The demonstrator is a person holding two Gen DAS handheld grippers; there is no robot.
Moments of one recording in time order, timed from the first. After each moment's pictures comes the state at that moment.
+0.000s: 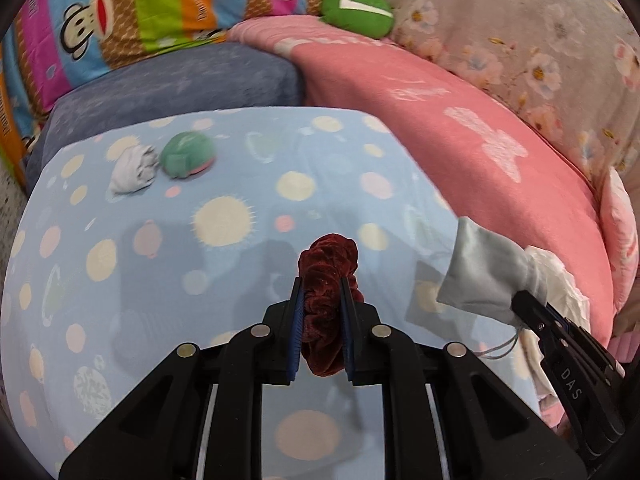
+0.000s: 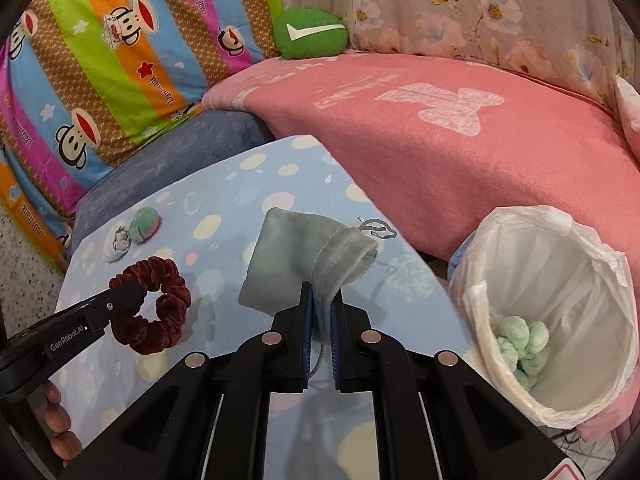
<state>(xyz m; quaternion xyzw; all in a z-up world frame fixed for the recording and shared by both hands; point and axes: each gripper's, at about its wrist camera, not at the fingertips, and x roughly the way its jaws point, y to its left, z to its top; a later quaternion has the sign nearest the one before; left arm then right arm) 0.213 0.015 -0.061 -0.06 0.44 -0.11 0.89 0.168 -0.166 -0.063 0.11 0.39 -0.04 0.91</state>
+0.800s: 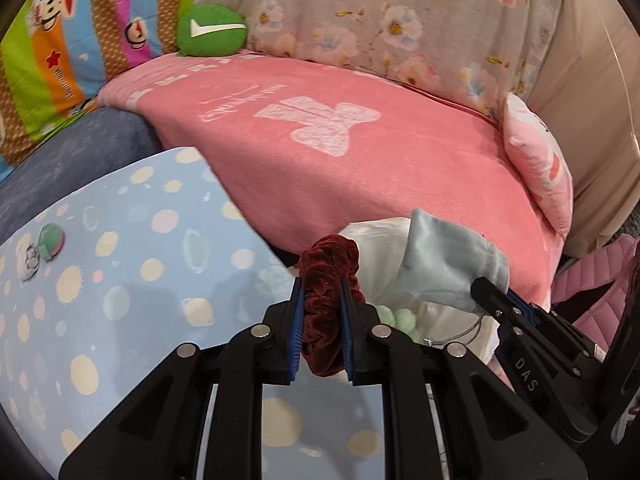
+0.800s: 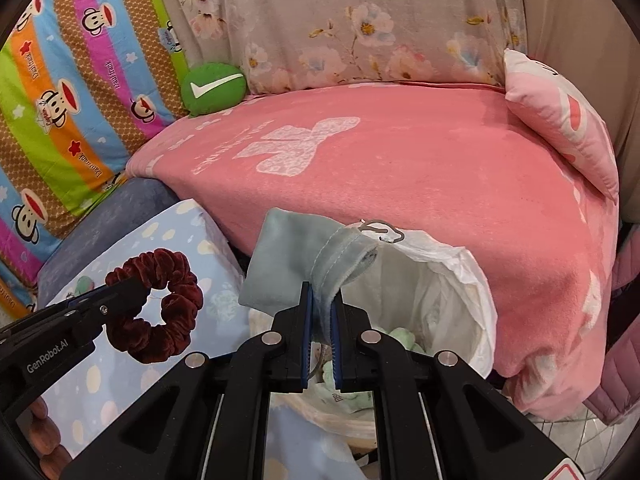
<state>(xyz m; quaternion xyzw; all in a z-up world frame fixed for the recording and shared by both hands) 0.153 -0.188 -0.007 0.02 0.40 -0.26 0.88 0.077 -0.332 -0.029 0.16 0.34 -0.17 0.91</state>
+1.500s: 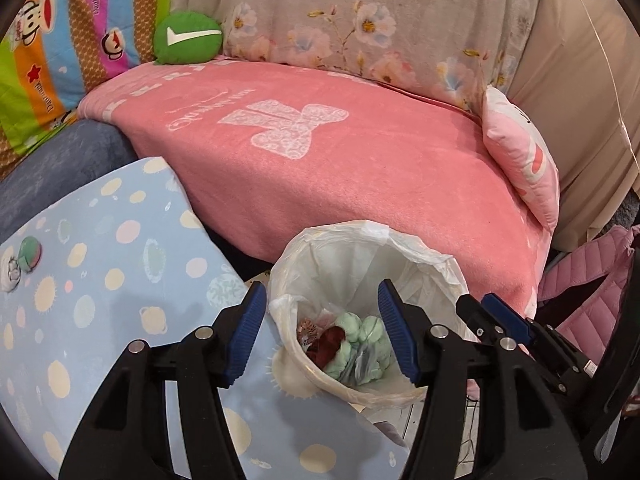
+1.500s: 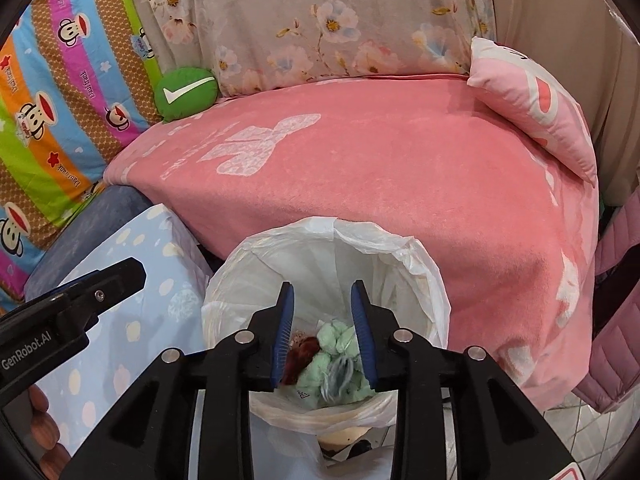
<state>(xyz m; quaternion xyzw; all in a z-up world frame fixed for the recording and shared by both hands) 0.143 -0.227 -0.007 0.03 0.39 -0.28 0.88 0.057 -0.363 -0.040 0.17 0.34 -0.20 0.90</state>
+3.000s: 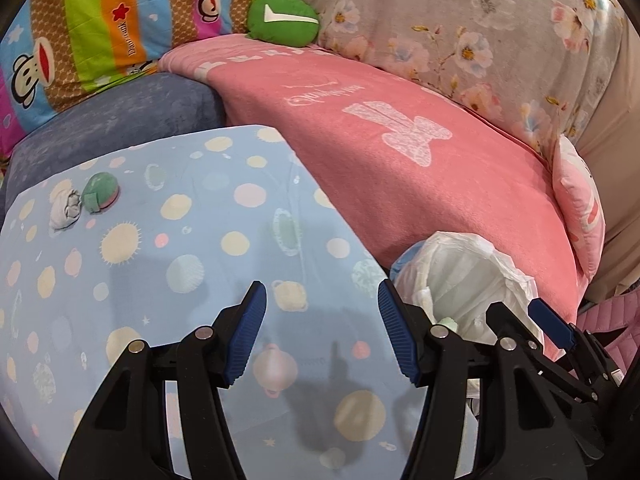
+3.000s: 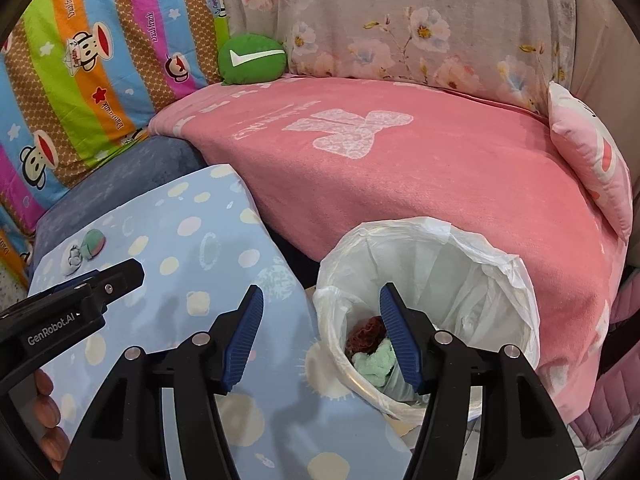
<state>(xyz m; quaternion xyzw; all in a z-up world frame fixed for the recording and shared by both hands) 0.180 -0.085 -0.030 -0.04 0.41 -0.18 0.89 0.110 -0.241 -0.032 0.08 0.37 -0.13 0.92</state>
